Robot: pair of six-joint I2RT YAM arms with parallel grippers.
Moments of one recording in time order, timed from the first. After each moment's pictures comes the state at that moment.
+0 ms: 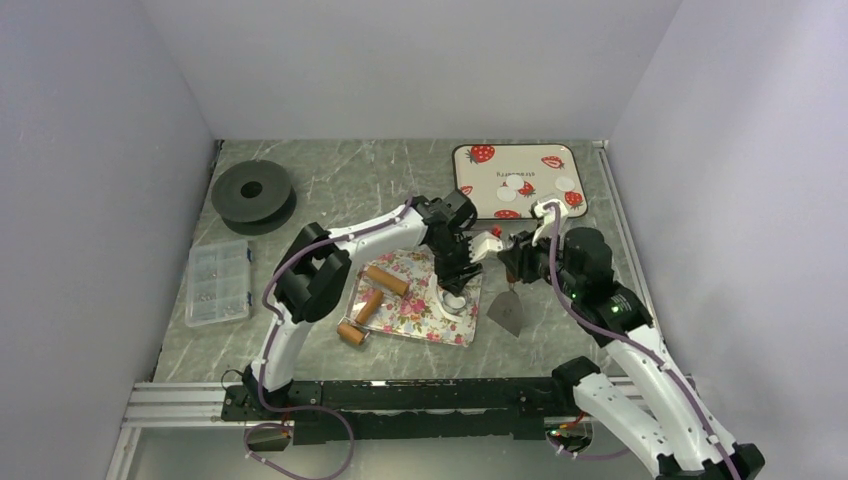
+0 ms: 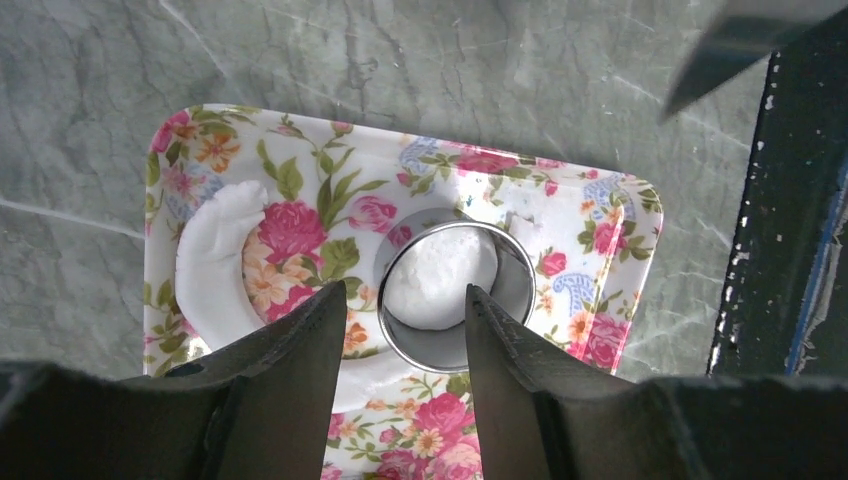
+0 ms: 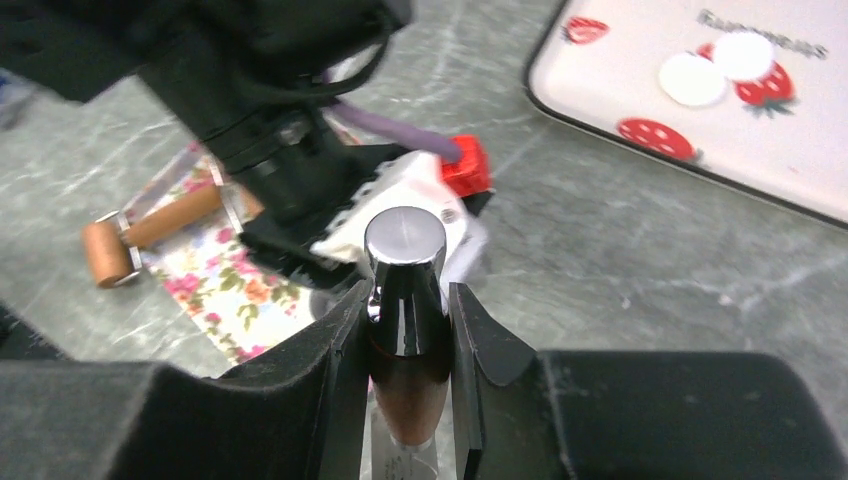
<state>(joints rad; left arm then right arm) -0.87 2.14 1.75 -0.81 0.52 0.56 0.41 0.71 0.76 -0.44 -0.13 0.09</state>
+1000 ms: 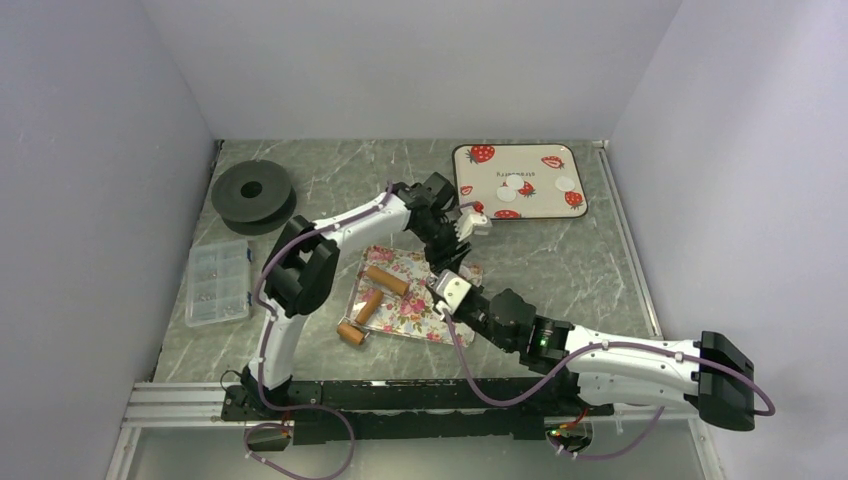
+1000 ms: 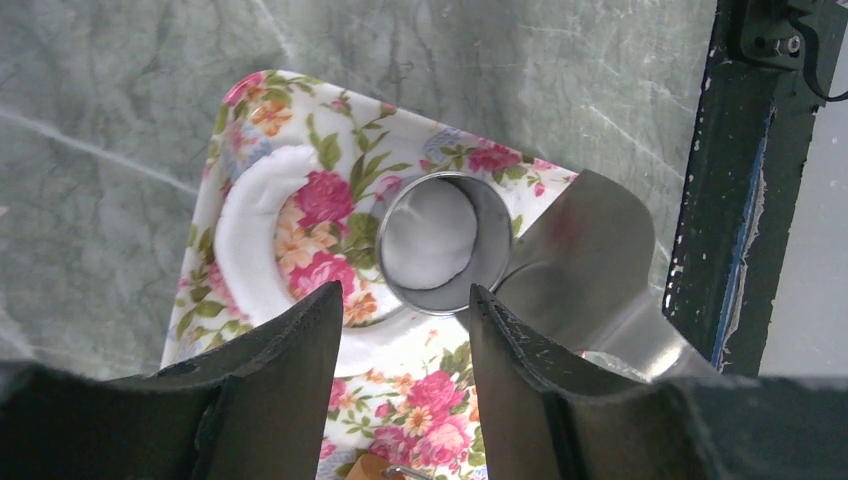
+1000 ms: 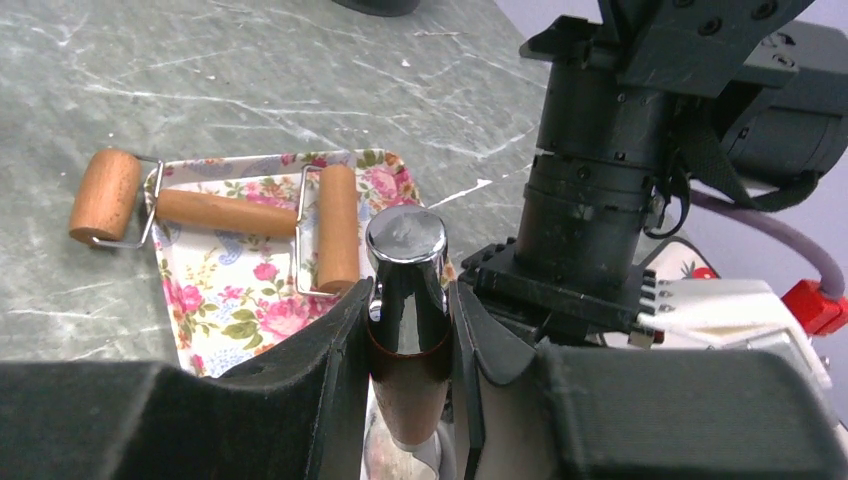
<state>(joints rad) -0.75 2.12 1.74 -0.79 0.68 0.45 1.19 0.91 0.42 0.39 0.32 -0.40</state>
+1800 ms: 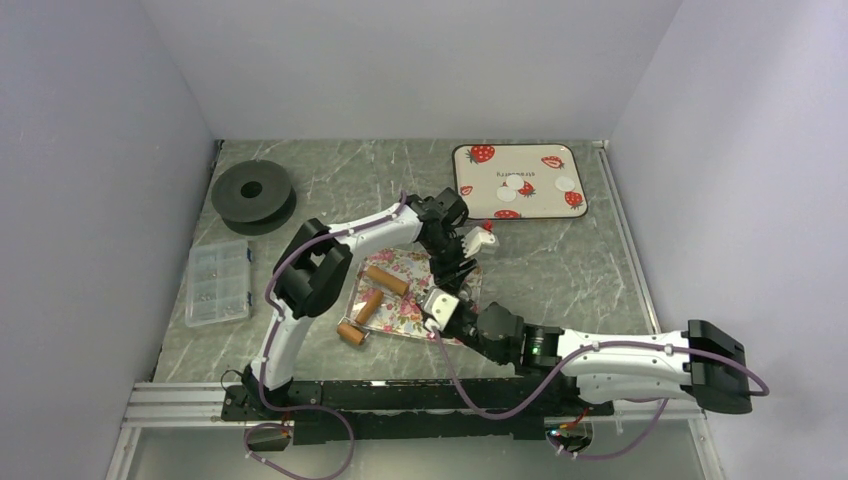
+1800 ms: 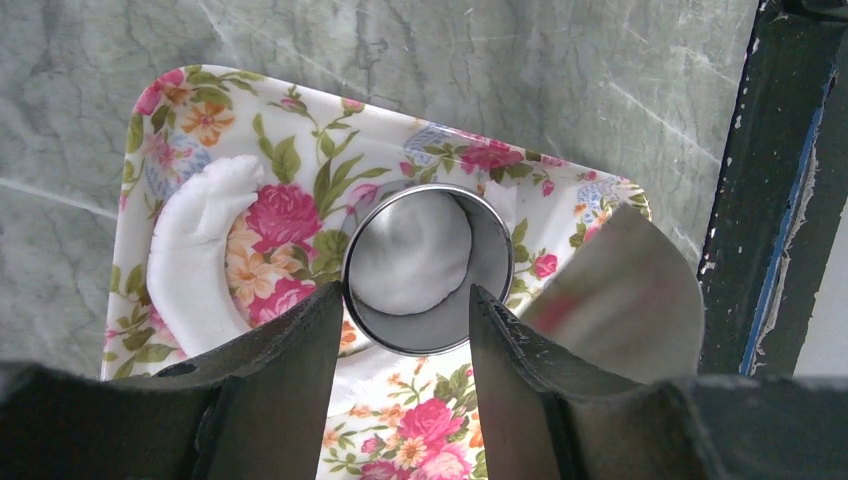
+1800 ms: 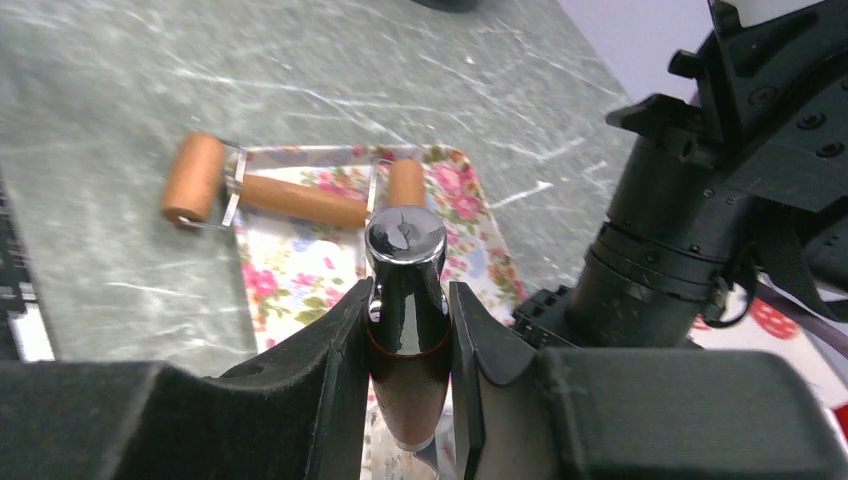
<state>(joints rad) -0.82 2.16 1.72 -0.79 0.62 0.48 1.31 0.98 0.42 0.41 0.39 -0.39</state>
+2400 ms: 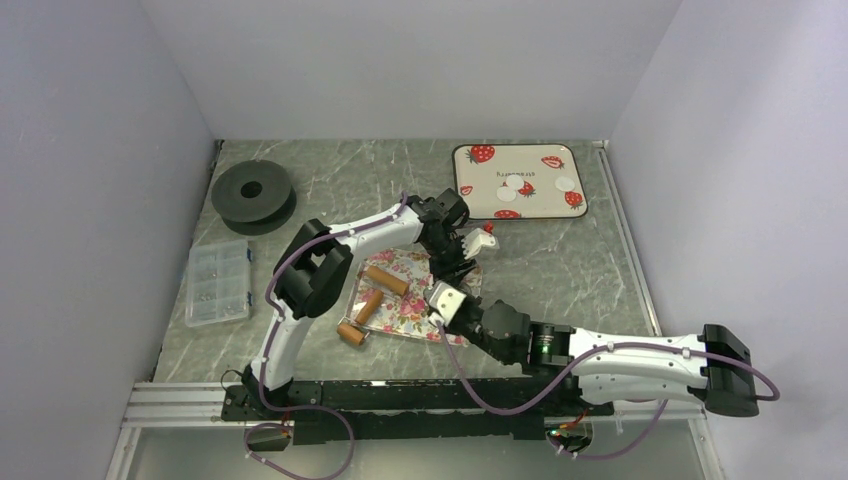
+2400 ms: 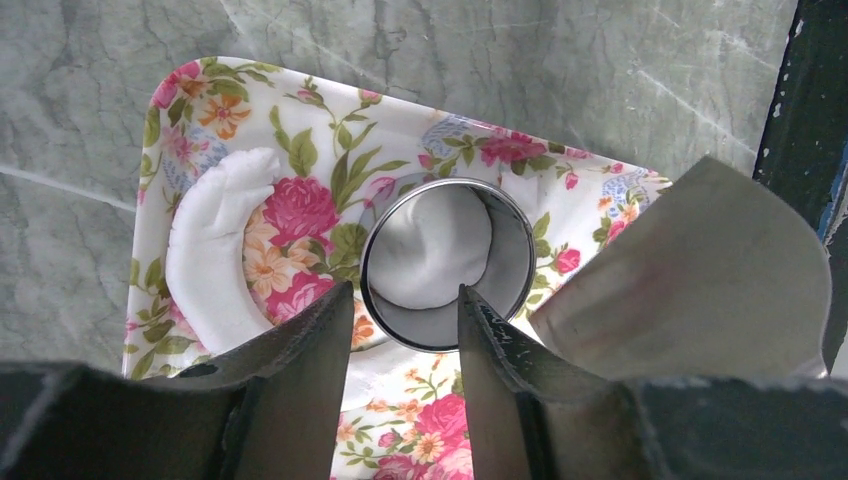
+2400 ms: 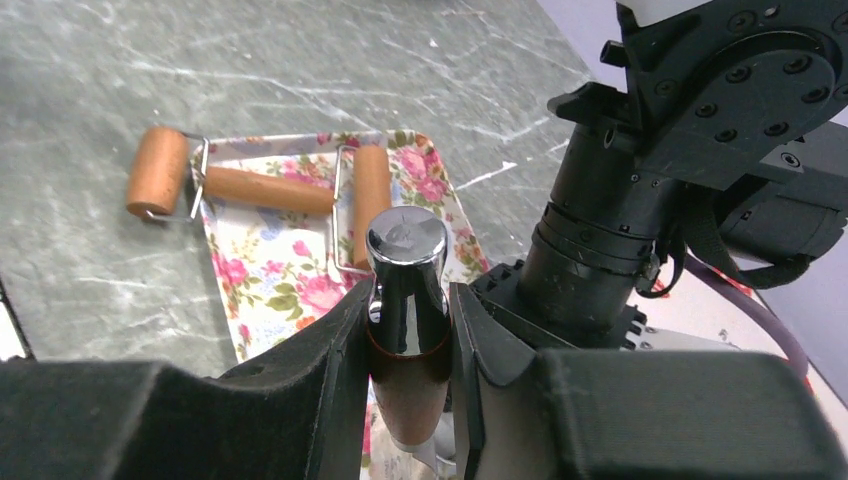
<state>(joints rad) -0.83 2.16 1.72 -0.79 0.58 0.51 1.32 0.88 0.46 0.26 0.44 -0.35</state>
